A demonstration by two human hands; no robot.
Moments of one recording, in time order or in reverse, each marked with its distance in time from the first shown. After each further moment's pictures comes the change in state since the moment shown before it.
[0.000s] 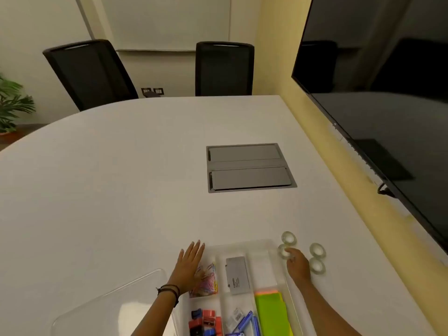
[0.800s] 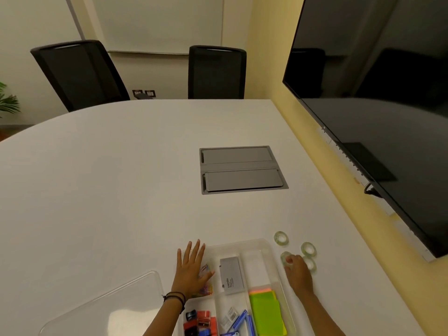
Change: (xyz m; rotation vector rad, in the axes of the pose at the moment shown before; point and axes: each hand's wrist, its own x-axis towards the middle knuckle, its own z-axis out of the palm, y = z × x) left_hand -0.012 0.029 -0.003 0.003 0.320 0.035; right_hand -0.016 0.014 -0.016 -0.184 0.040 -0.077
